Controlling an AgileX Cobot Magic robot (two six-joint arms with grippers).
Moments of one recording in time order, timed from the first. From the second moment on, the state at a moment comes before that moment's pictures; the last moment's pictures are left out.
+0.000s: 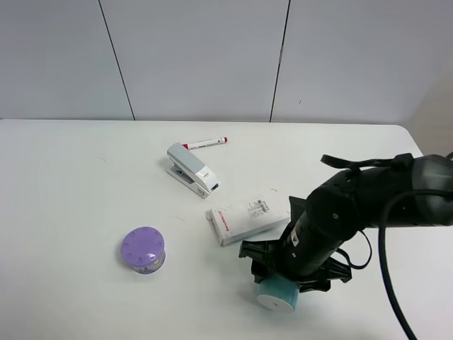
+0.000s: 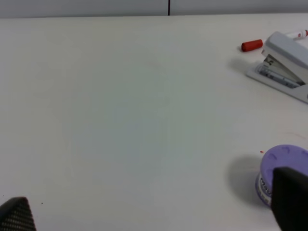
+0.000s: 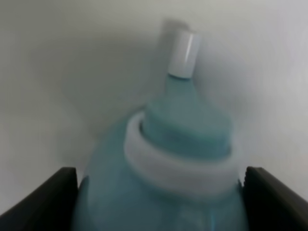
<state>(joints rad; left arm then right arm) 0.08 -0.01 -0.51 -0.07 1.05 0.03 0.79 1.67 -0.69 0.16 0.54 0.89</state>
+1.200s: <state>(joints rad) 0.08 -0.01 -0.51 -0.07 1.05 0.03 0.79 1.68 -0.69 0.18 0.55 0.84</state>
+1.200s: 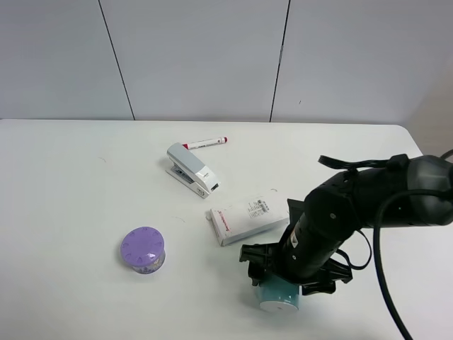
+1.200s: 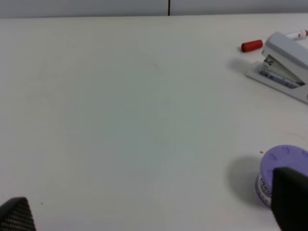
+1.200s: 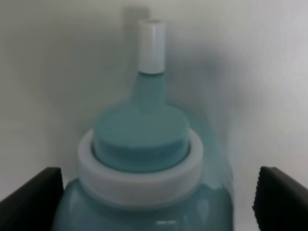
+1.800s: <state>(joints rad) 0.08 -0.01 -0.51 -0.07 1.05 0.03 0.81 1.68 -0.69 0.25 0.54 0.74</state>
